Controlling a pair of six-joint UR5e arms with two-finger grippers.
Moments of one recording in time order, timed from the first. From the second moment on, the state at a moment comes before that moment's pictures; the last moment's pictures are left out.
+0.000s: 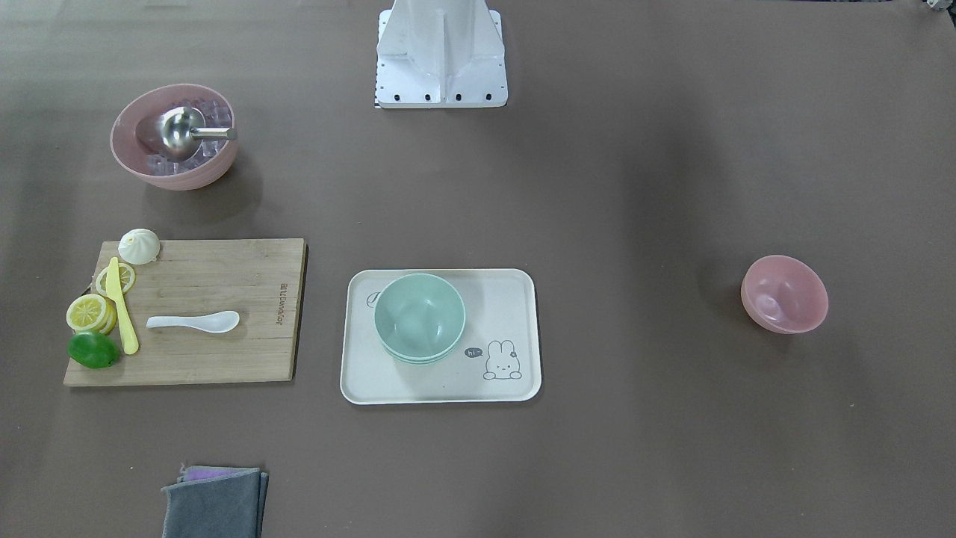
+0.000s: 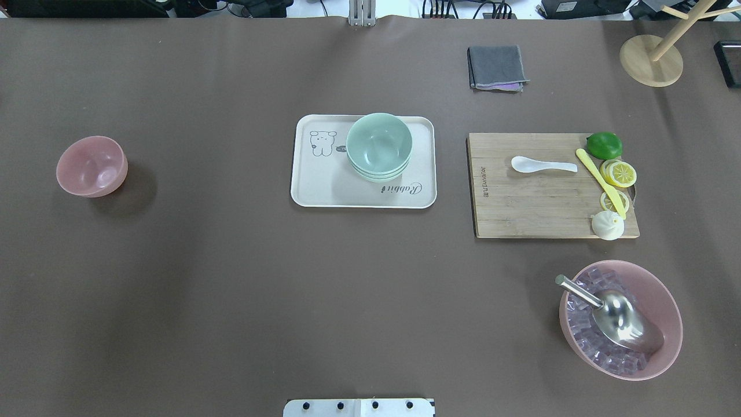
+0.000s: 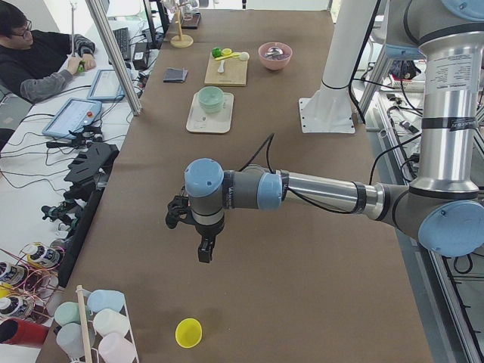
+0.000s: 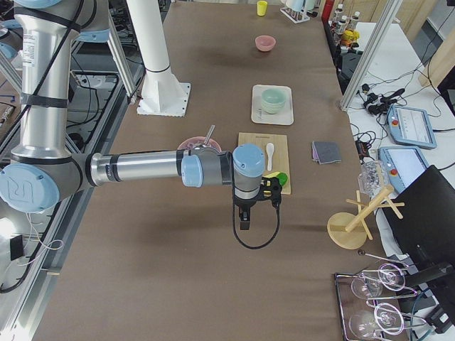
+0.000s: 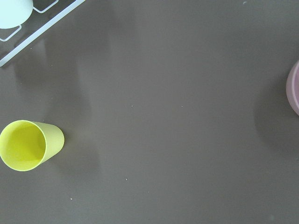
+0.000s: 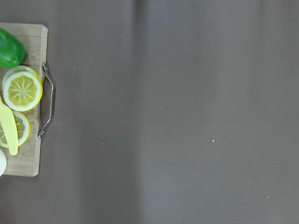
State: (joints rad) left arm -1.60 -1.53 -1.76 -1.47 -2.32 0.14; right arm 1.51 -1.70 1.81 -1.59 2.36 0.06
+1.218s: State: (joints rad) left arm -1.60 -1.61 -1.75 -1.71 -2.32 0.13; right arm 1.50 -1.63 1.93 -1.58 2.41 0.11
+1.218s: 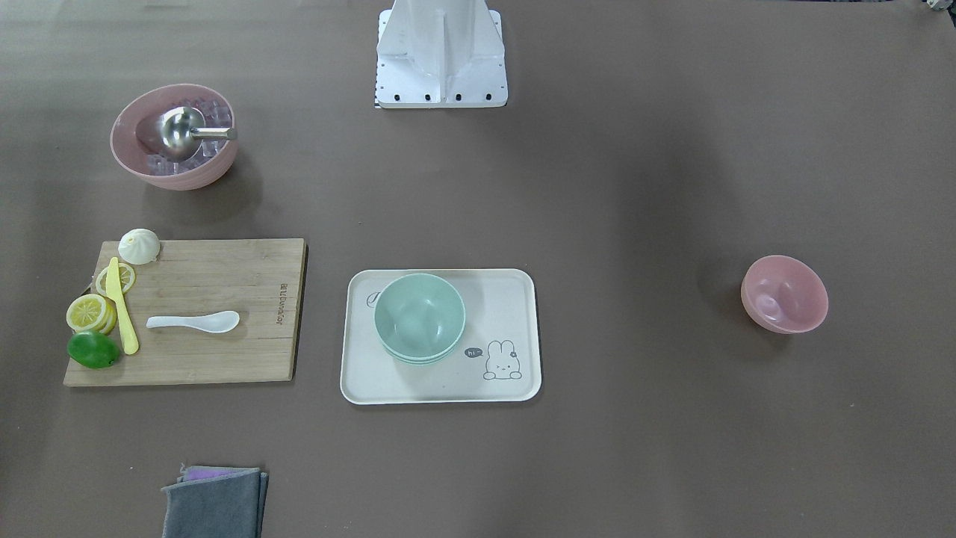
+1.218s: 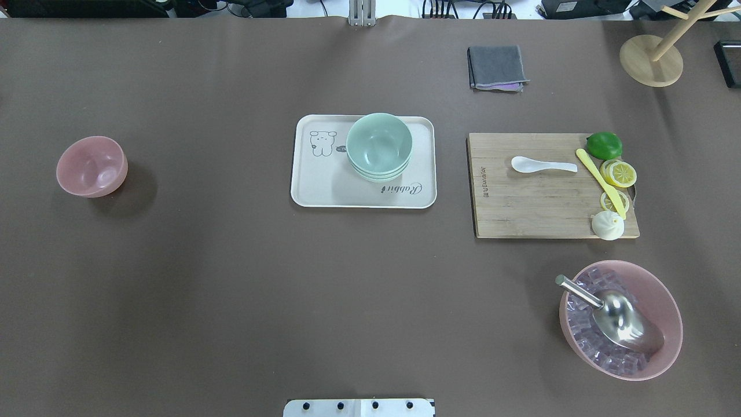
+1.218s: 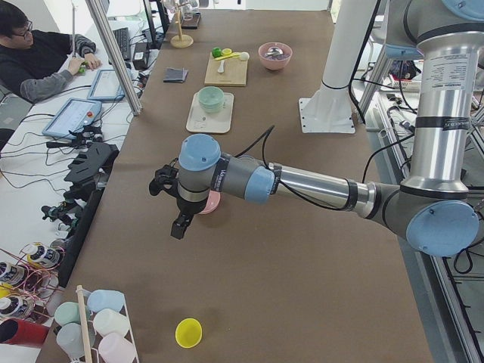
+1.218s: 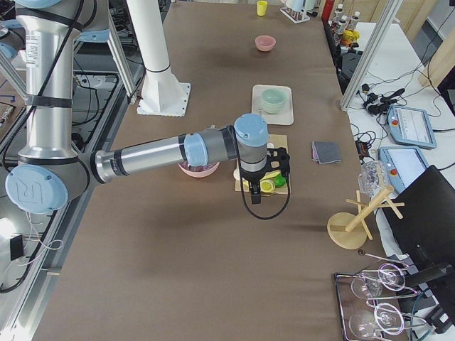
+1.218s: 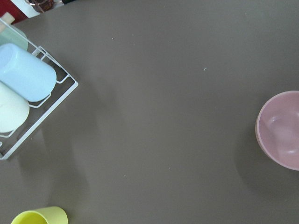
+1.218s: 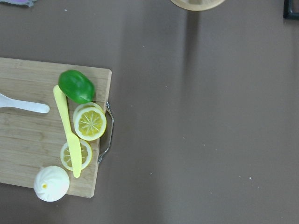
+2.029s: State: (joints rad) left arm -1.55 -1.67 -1.64 -1.83 -2.37 0.08; right arm 1.42 -1.58 1.90 -1.43 2.39 0.11
